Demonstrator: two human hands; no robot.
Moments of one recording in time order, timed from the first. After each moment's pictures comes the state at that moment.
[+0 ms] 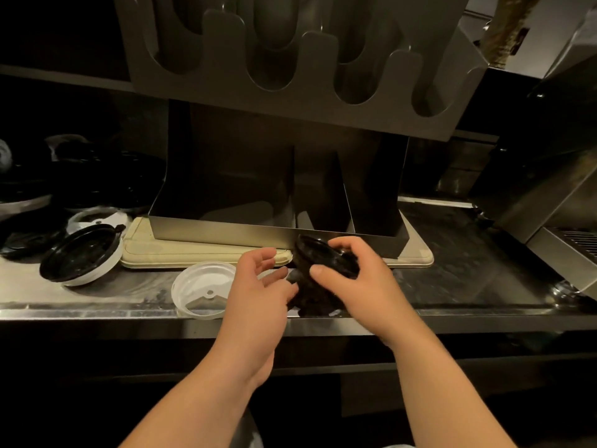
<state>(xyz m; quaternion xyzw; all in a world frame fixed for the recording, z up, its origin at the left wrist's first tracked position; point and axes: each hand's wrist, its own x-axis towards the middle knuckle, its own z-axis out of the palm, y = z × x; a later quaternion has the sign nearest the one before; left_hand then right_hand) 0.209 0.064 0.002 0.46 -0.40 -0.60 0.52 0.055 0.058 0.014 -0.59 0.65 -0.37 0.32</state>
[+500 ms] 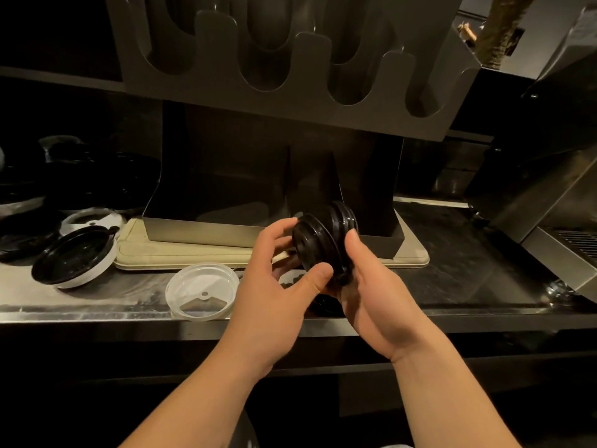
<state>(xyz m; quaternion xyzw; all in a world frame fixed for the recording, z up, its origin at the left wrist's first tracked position) 0.202 0.065 0.006 0.40 -0.56 -0.49 0.53 0.058 0.073 0.022 -0.48 0.49 -0.45 0.57</state>
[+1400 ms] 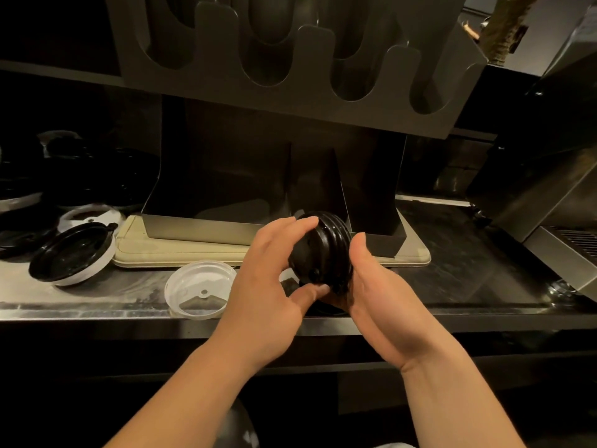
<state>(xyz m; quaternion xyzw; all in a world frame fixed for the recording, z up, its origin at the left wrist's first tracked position) 0.214 0.050 -0.007 0.40 -0.73 -0.28 0.48 0.057 0.080 0.028 -0.50 0.50 -0.42 0.57</state>
